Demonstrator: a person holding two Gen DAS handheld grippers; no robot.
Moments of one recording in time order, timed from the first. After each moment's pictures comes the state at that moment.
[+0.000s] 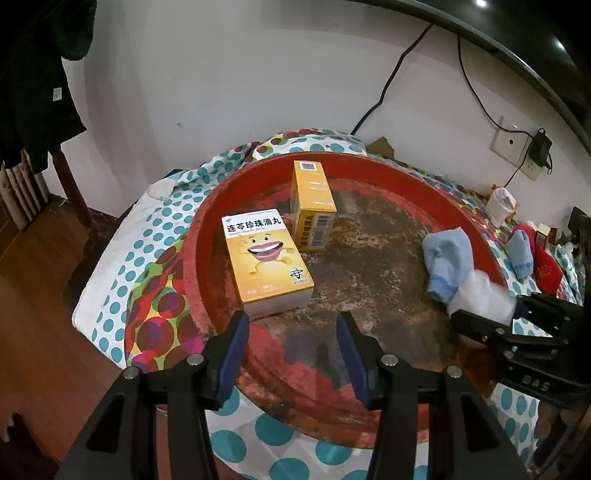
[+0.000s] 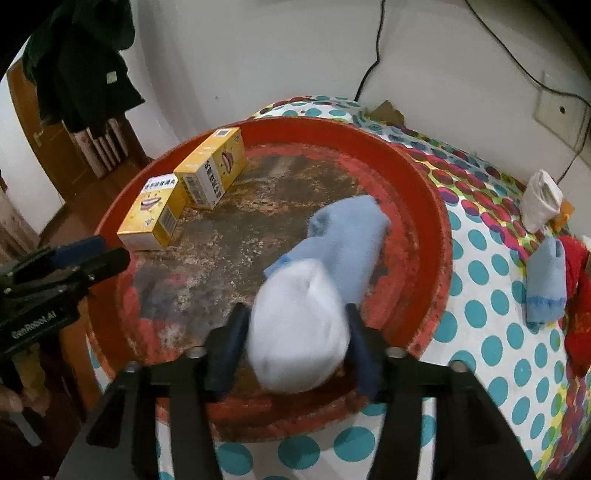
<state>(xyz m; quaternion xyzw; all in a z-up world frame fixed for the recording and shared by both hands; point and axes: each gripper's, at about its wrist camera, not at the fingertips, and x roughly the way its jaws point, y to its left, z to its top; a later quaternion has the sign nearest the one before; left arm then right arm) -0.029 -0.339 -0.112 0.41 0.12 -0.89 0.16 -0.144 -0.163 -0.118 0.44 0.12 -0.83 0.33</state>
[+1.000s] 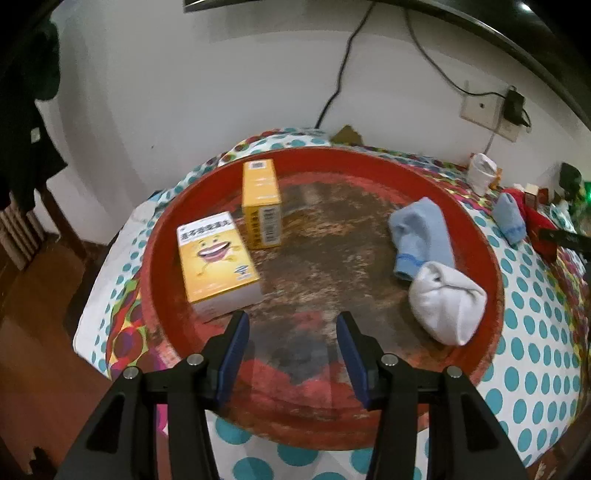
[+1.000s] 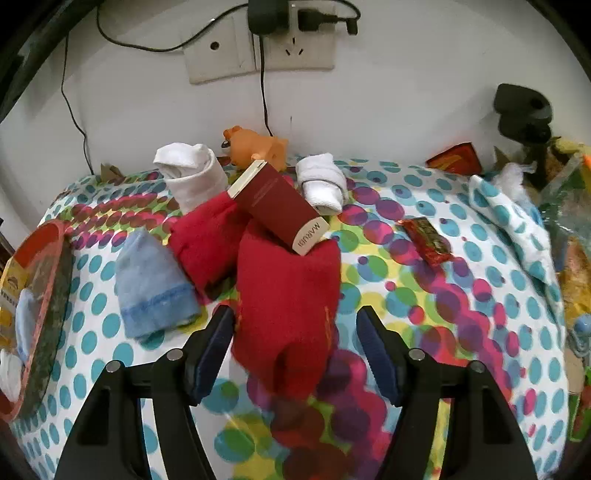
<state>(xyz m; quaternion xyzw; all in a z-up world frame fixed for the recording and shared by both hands) -0.038 -0.296 -0.117 0.40 0.05 -0.91 0.13 -0.277 0.091 -0.131 0.44 0.01 -0.90 0.08</state>
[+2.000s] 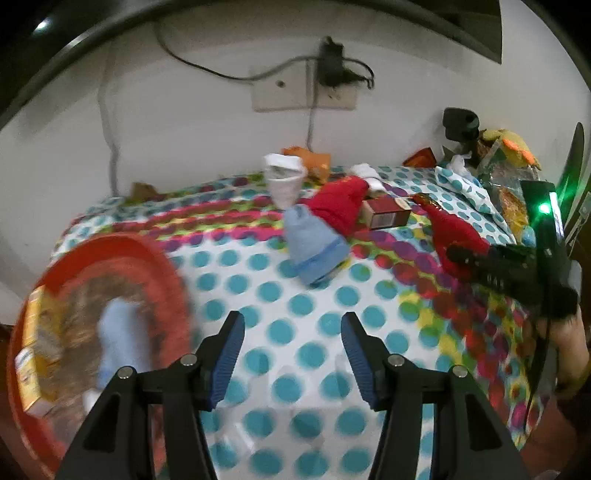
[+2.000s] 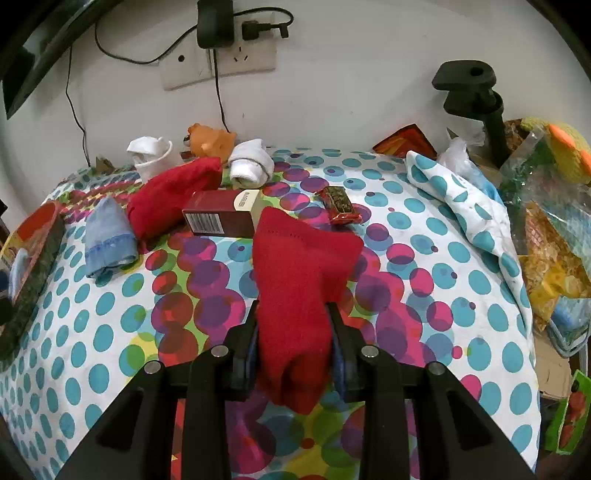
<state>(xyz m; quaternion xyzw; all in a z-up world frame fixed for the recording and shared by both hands) -0.163 -0.062 -0.087 0.41 -0.02 -0.91 -0.05 -0.242 0.168 -0.135 0.42 0.03 -0.91 0.08</state>
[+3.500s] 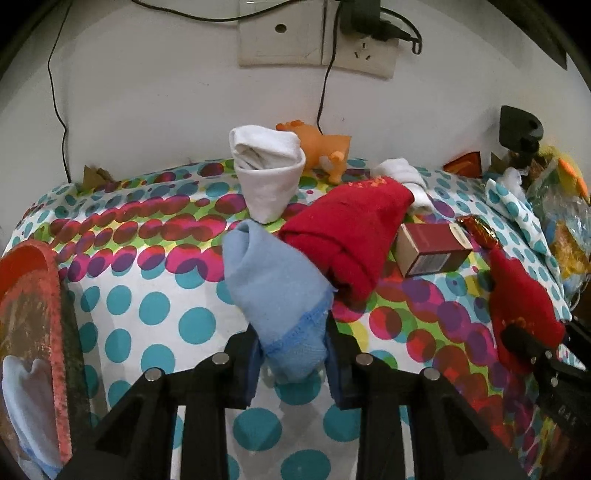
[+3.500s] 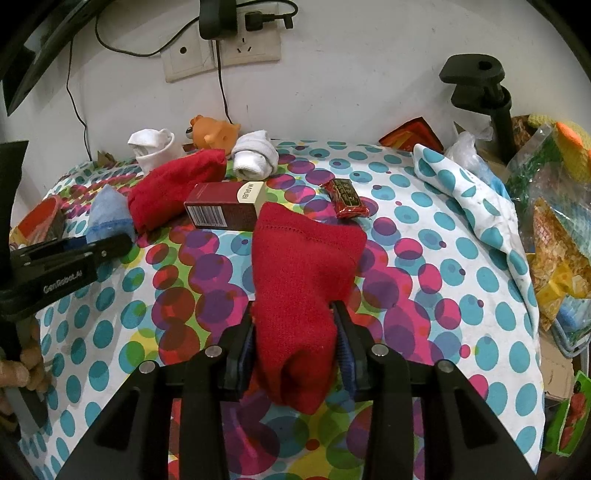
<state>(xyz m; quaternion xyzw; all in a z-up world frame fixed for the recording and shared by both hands) -0.273 -0.041 -0.146 0.43 0.01 -0.90 -0.03 -0.243 0.167 -0.138 0.43 0.02 -0.90 0.09</state>
